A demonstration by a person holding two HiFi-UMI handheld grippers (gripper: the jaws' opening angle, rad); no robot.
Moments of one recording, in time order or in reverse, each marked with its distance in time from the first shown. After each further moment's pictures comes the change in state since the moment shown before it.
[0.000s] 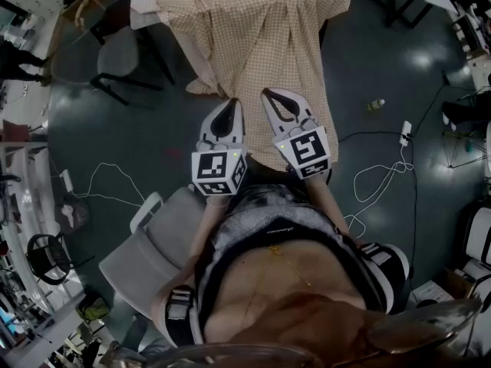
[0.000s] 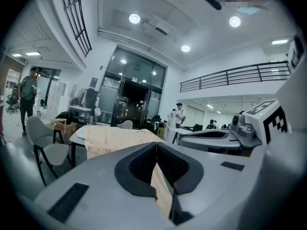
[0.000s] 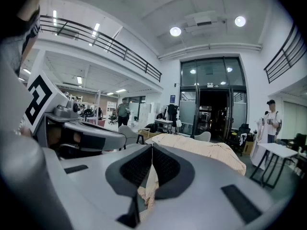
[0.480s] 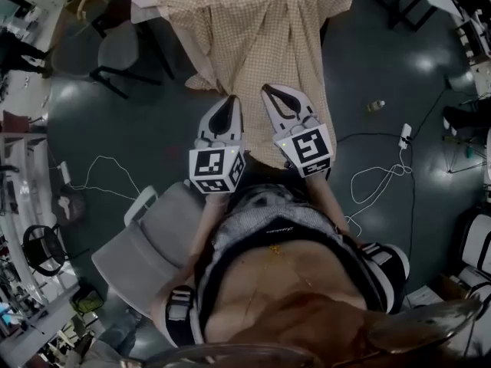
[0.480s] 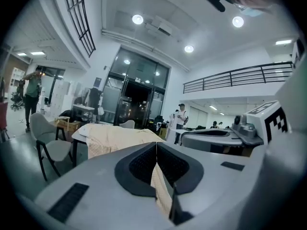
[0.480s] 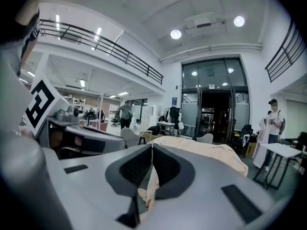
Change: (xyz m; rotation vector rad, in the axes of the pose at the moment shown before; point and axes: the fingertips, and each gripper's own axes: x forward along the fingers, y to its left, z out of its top) left arm 0.003 -0.014 -0.006 -0.027 -0.007 0.034; right arm -0.015 -0.012 -0.002 0.002 -0.034 0.030
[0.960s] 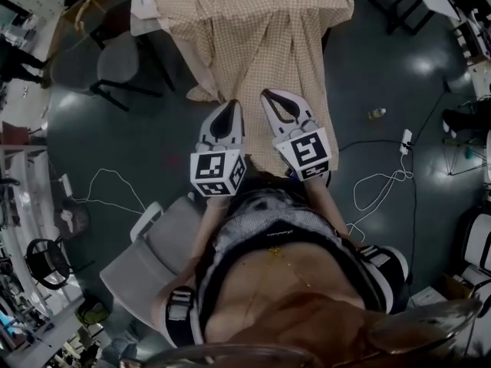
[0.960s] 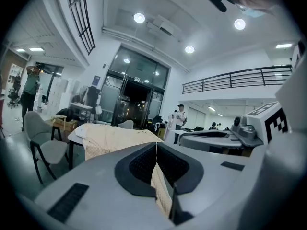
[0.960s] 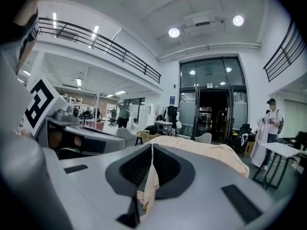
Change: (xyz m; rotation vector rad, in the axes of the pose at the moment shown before) left arm 0.033 0.043 0.013 -0.018 0.000 -0.029; right arm 0.054 -0.009 0.008 0.009 0.013 -0.026
